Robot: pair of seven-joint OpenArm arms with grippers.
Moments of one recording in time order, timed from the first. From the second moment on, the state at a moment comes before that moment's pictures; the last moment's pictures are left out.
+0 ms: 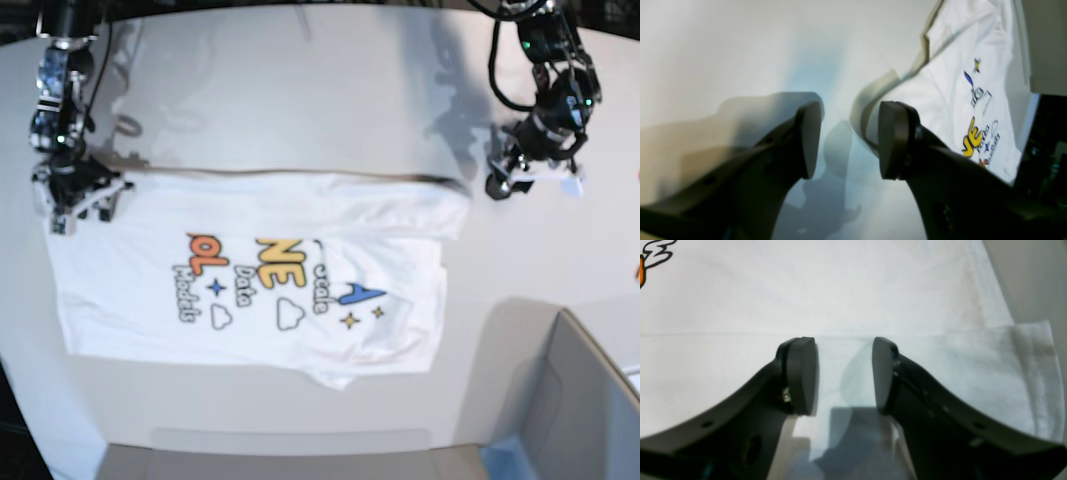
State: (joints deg) left arm 12.8 -10.6 -26.4 97.5 -56.9 11.1 54.4; right arm -5.7 22.0 12.7 80.4 18.4 6.5 -31.6
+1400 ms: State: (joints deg) left arm 5.9 -7.9 -21.4 86.4 -63.8 11.3 55.8; right arm -13.7 17.7 17.0 96.8 17.8 6.1 -40.9
